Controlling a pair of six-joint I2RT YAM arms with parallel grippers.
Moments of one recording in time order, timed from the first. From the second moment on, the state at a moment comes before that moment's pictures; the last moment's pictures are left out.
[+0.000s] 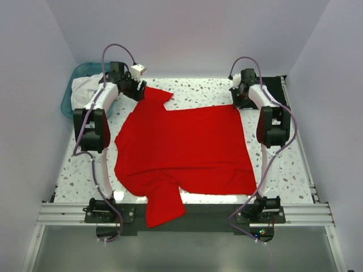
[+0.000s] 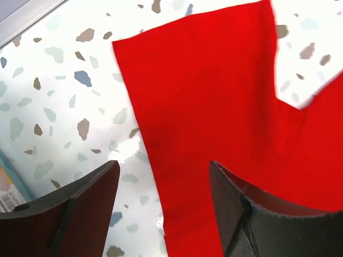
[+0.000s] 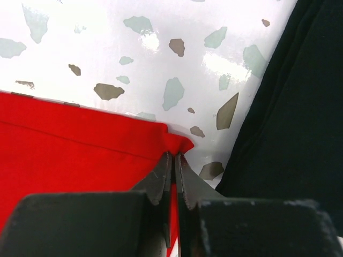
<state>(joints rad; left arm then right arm) -0.03 2.19 1.87 -0.52 0.38 0.41 0.05 2.38 1.99 -0.66 -0.12 -0.23</state>
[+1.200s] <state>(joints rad) -0.04 2.49 2.09 -0.36 0.34 0.35 0.05 2.42 2.08 -0.70 -0.11 -0.25</state>
